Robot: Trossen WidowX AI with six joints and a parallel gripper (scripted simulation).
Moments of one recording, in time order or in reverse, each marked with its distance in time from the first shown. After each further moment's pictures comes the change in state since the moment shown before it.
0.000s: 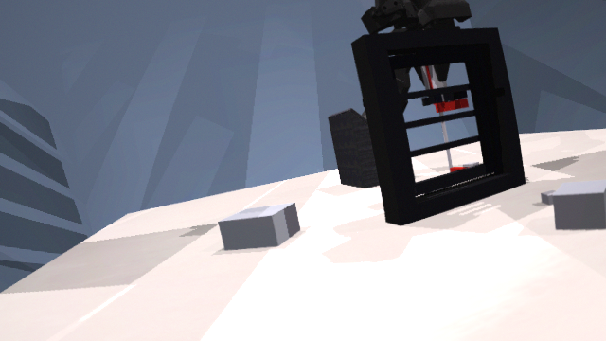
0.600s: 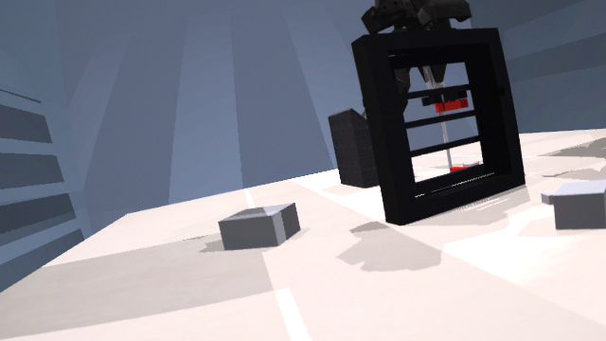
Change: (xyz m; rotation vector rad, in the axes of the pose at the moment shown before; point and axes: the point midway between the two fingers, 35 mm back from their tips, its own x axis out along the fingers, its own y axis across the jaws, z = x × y) arm 0.000 0.000 0.000 0.001 0.000 0.002
